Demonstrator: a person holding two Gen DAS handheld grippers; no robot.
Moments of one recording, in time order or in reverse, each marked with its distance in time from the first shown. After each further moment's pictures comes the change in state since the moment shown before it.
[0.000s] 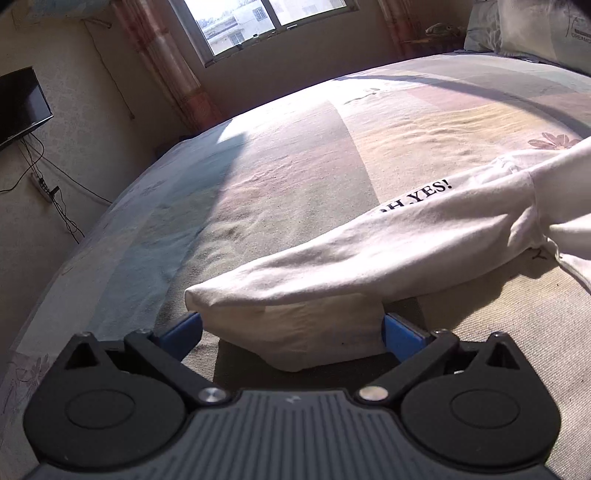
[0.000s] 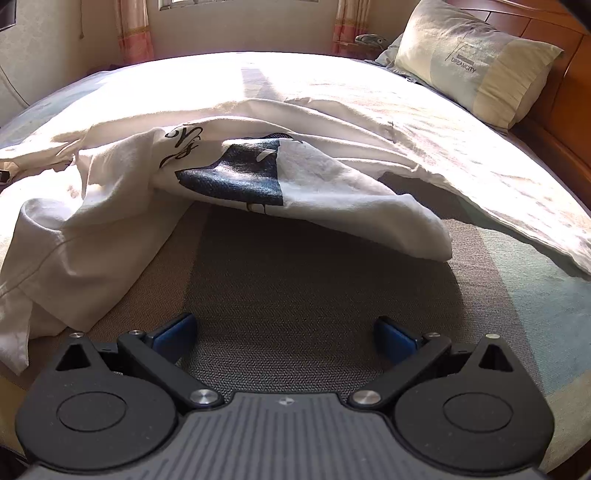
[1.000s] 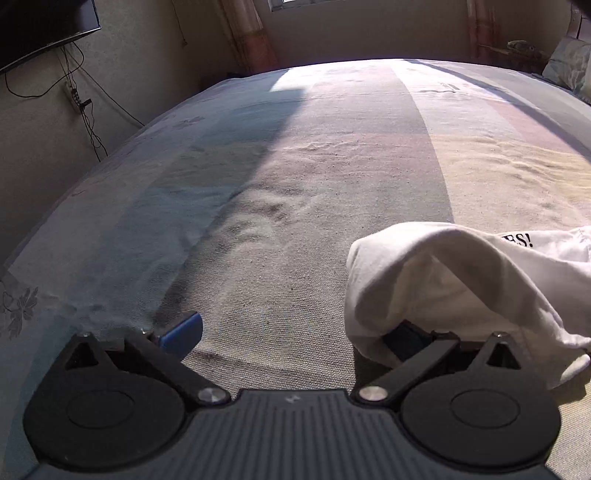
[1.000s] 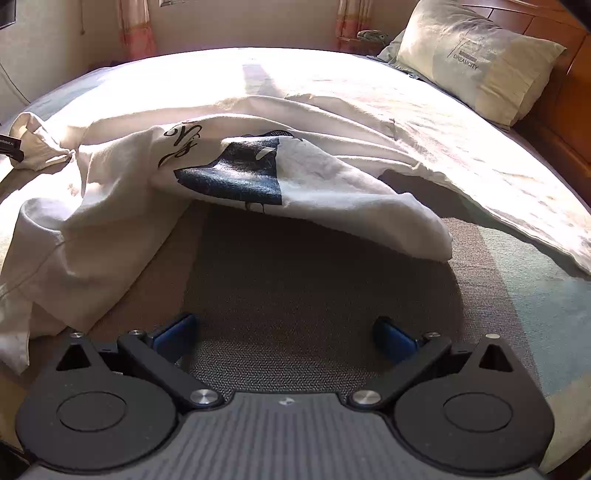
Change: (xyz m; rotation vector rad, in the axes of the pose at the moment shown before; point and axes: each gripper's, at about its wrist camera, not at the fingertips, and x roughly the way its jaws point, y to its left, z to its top) left arm 0.037 0.055 0.024 -0.261 0.158 0.125; right arm 0.001 -0.004 0.002 -0.004 0.017 0.010
